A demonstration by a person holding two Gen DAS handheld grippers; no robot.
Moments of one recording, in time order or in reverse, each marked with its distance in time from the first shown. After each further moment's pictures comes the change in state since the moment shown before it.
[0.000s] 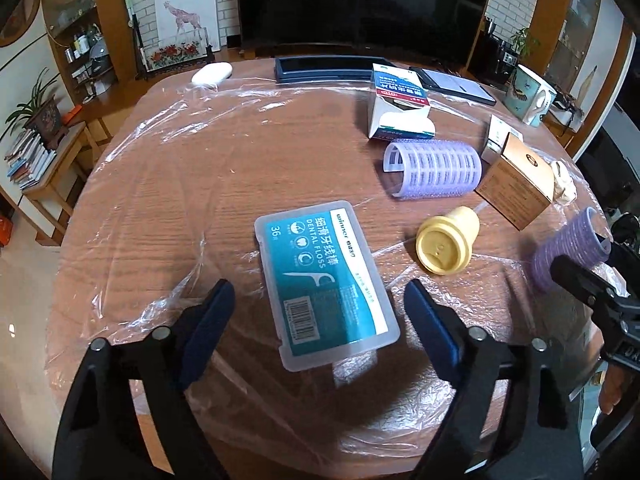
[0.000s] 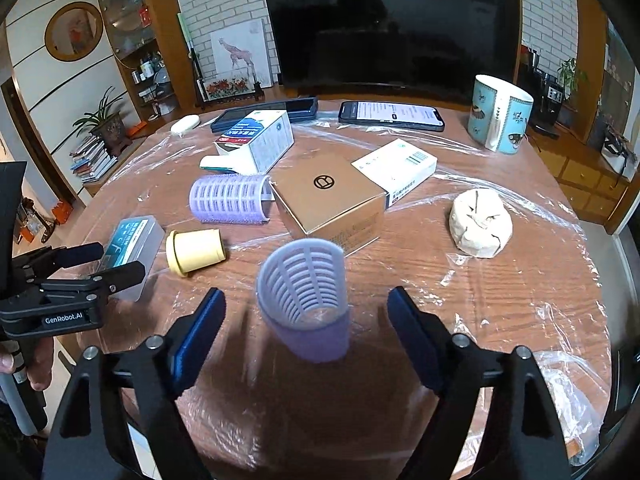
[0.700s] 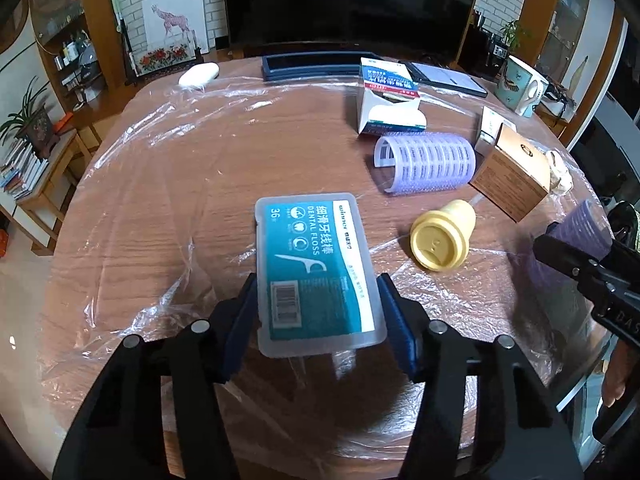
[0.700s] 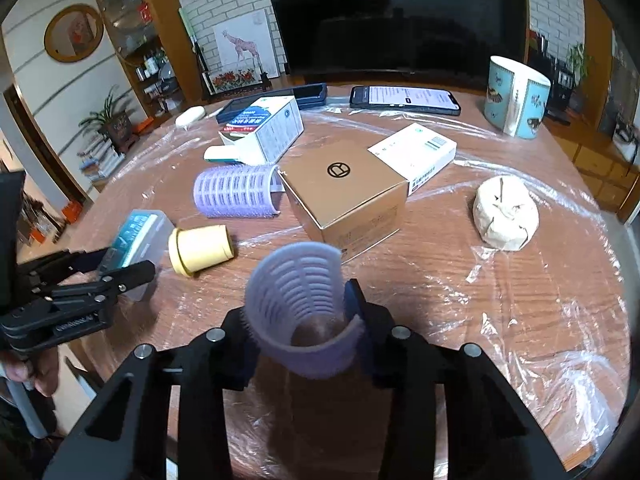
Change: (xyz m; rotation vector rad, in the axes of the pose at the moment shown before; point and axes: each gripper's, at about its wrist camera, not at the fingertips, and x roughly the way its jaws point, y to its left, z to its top) left arm 0.002 -0.005 0.001 0.041 -0.006 -0.010; right arm 0.010 -0.002 0.002 0.051 0.035 0.074
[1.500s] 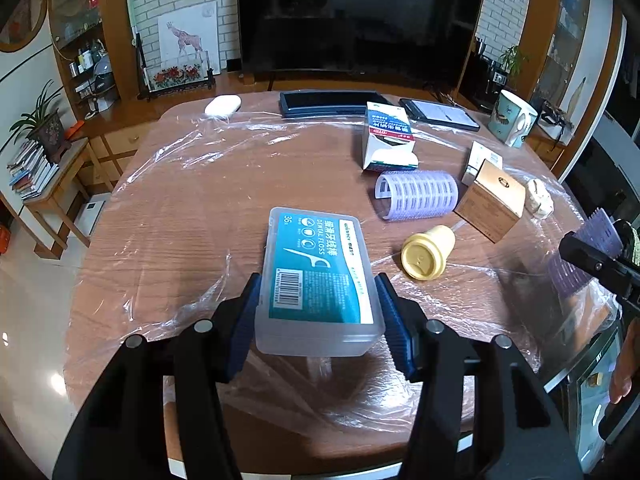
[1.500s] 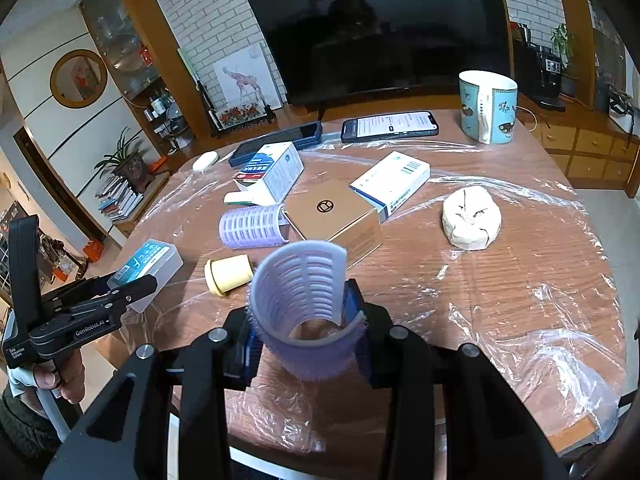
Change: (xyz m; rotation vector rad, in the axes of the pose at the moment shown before) left arm -0.041 0.011 -0.004 -0.037 -0.091 -0.003; right arm -0.050 -0.015 -0.001 0.067 -0.092 0.065
